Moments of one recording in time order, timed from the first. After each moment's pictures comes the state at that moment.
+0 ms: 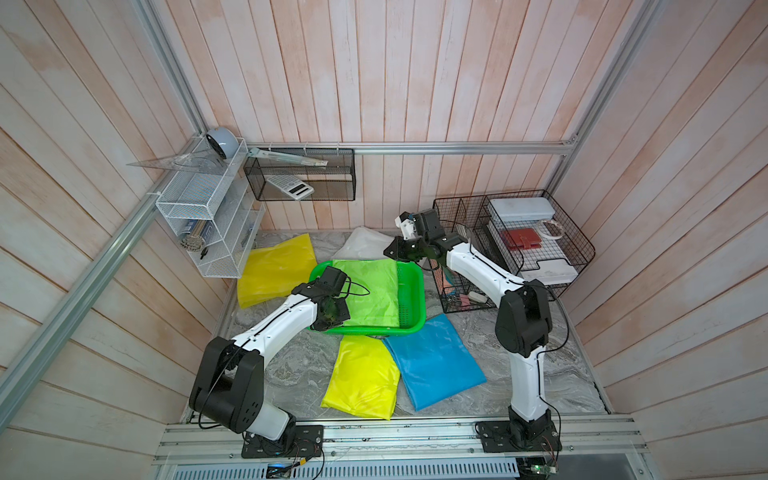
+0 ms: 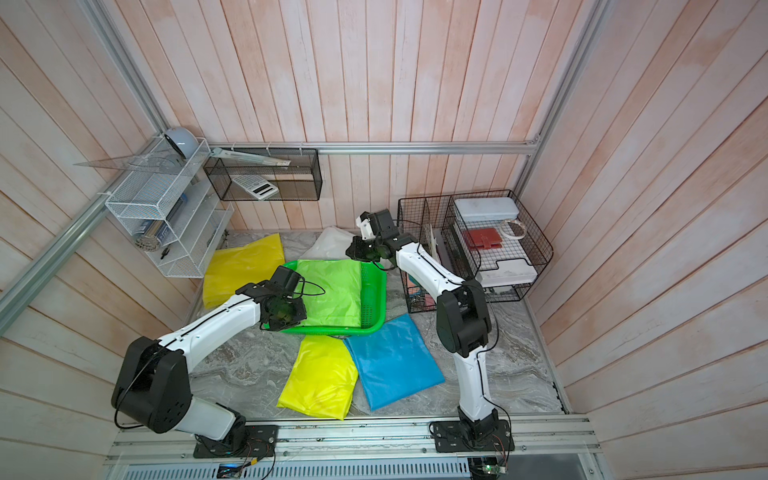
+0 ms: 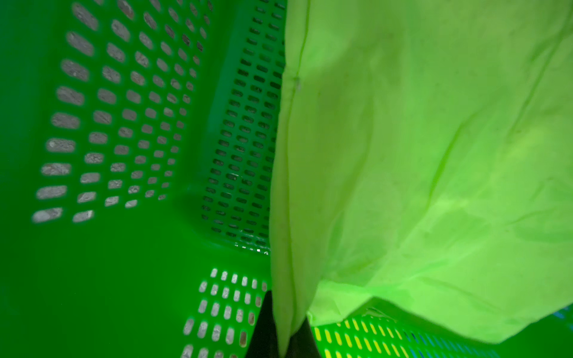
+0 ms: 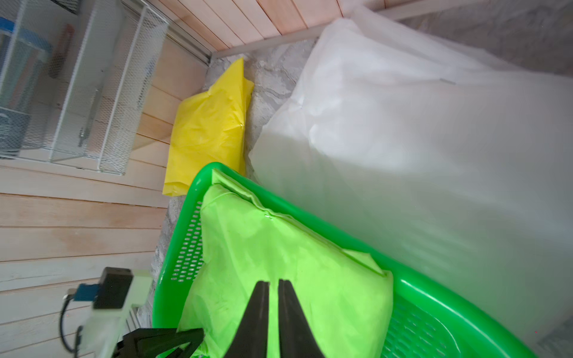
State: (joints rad) left arm -0.40 1.51 1.05 -0.77 -0.03 -0.67; right arm 0.54 2.13 1.87 -0.48 -0.45 0.54
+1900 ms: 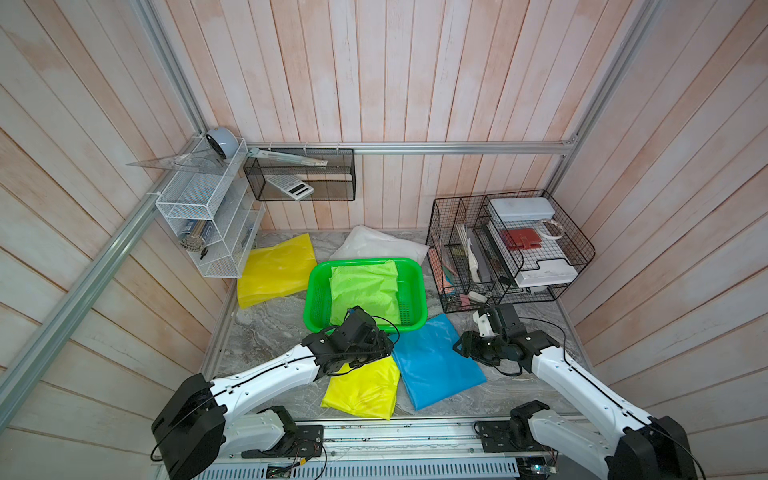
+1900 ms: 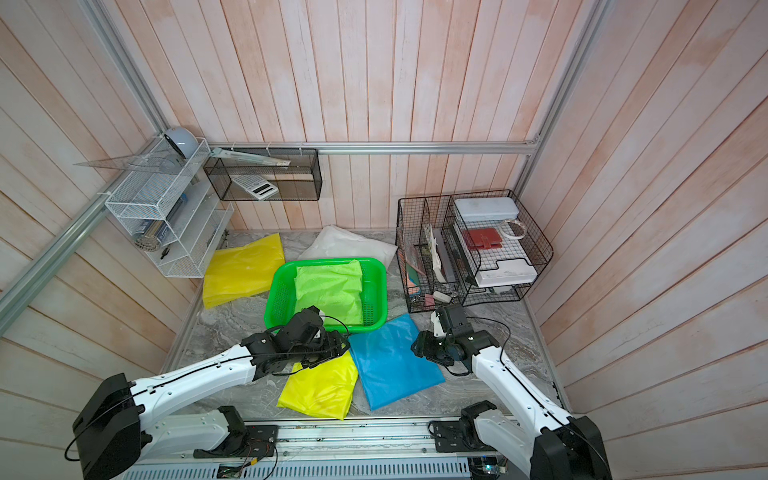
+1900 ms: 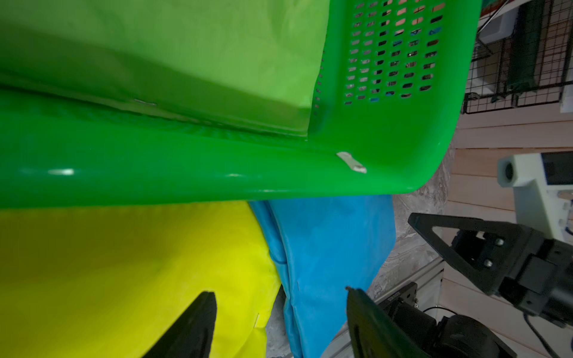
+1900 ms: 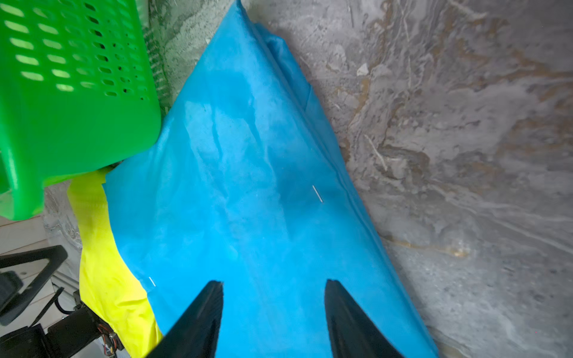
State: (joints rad) left arm -0.85 1.23 0.70 -0.34 0.12 -1.06; right arm 0.35 1.02 0.56 -0.65 -0.32 0.63
